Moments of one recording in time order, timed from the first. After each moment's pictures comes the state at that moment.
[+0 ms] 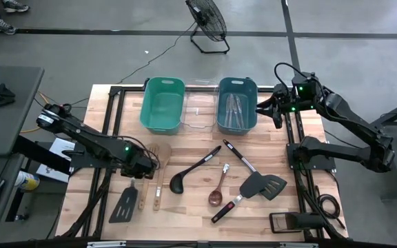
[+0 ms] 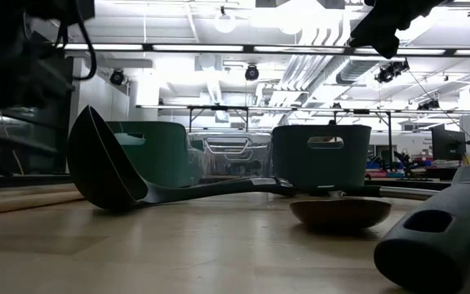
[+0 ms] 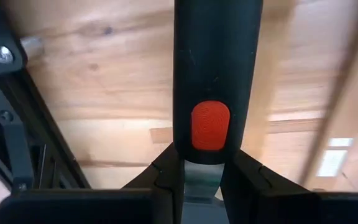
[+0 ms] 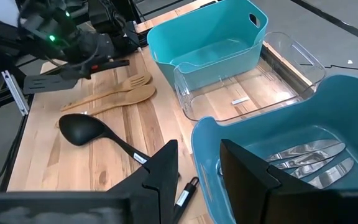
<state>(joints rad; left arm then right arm) -0.37 1.29 0.79 -1.01 0.20 -1.81 -0.69 0.82 0.97 -0.70 -0.47 0.03</state>
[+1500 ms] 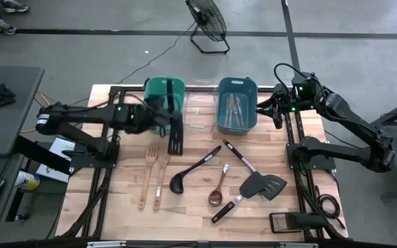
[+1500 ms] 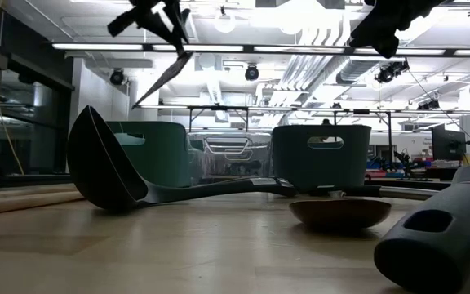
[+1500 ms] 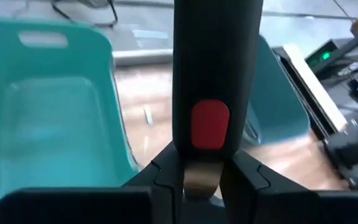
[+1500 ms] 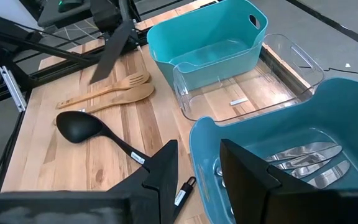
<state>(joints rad) 0.02 1.29 1.32 -0.79 -0.66 -1.07 -0.69 0.82 0.97 -0.70 -0.47 0.00</state>
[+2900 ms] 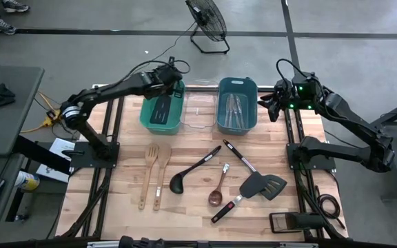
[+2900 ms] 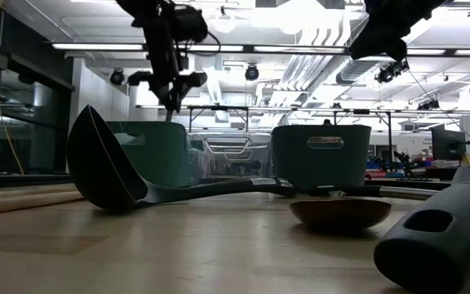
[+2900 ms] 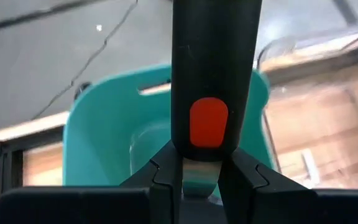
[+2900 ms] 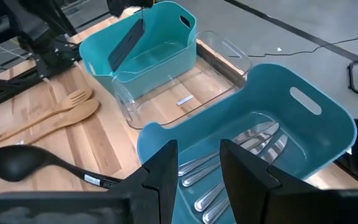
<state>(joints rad) 0.55 1.60 1.41 -0.81 -0.53 -0.62 -0.69 0.82 0.97 -0.70 -0.22 0.14</state>
